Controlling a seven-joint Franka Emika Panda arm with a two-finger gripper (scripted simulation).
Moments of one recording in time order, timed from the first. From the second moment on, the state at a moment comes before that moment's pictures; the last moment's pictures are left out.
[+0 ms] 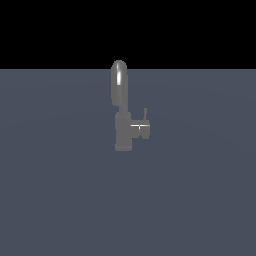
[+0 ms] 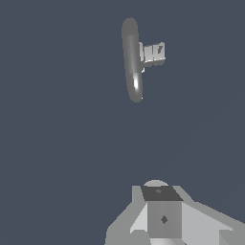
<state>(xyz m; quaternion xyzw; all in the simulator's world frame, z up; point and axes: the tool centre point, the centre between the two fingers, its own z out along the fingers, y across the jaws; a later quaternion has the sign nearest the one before) -0.185 0.010 0.474 -0.99 0.07 0.08 0.08</state>
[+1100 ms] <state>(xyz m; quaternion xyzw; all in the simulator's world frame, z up) -0.062 -0.017 0.412 -0.91 0.23 0.23 0.24</state>
